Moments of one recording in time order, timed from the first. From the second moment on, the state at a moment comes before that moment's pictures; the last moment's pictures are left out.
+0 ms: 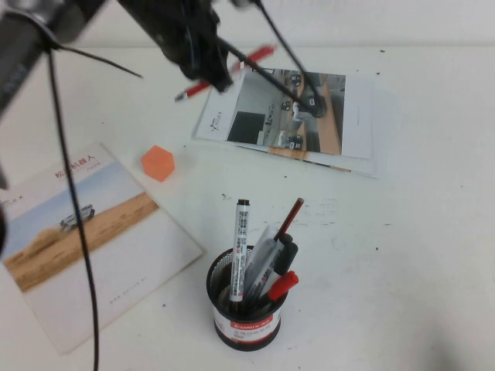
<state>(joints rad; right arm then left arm) 0.01 -0.01 0.03 0.38 0.35 -0.07 -0.46 2.11 -2.27 -0.13 1.24 0.69</state>
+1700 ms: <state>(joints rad) 0.01 -0.01 0.03 0.38 0.35 -0.07 -0.96 0.89 -0.27 -0.33 -0.57 0.33</state>
